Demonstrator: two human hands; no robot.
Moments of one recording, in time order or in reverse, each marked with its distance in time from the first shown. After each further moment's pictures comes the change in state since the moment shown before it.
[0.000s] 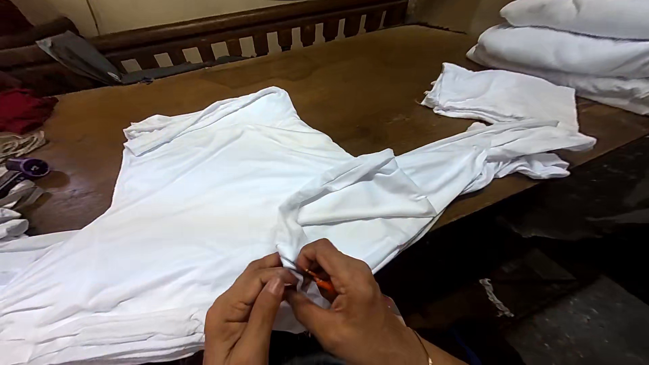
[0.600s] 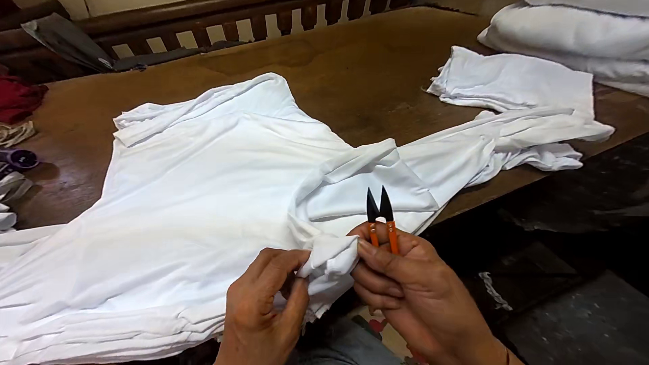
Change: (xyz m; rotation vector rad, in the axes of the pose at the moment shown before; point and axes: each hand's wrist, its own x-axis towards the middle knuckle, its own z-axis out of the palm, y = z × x) left_hand 0.012 -0.033 0.016 0.467 -0.058 0.283; right_hand -0.003 -0.002 -0.062 1.037 0.083 0.588
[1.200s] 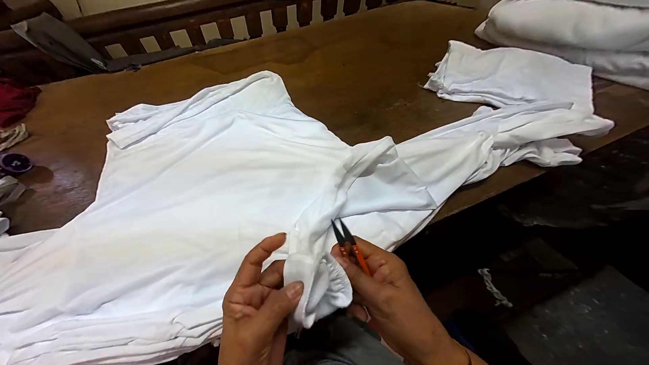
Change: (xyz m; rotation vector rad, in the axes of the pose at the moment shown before) left_hand -0.004 0.020 0.010 -1.126 0.178 -0.465; right_hand 0.000 0.034 -0.020 -0.449 0.086 -0.040
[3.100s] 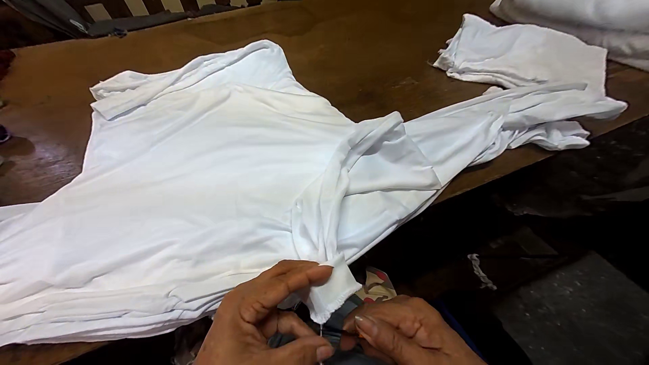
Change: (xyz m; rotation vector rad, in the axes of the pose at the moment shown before) left_hand -0.022 0.034 -0.016 0.495 -0.413 -0.171; right_hand -0.063 -0.007 -0.024 -0.242 -0.385 -0.070
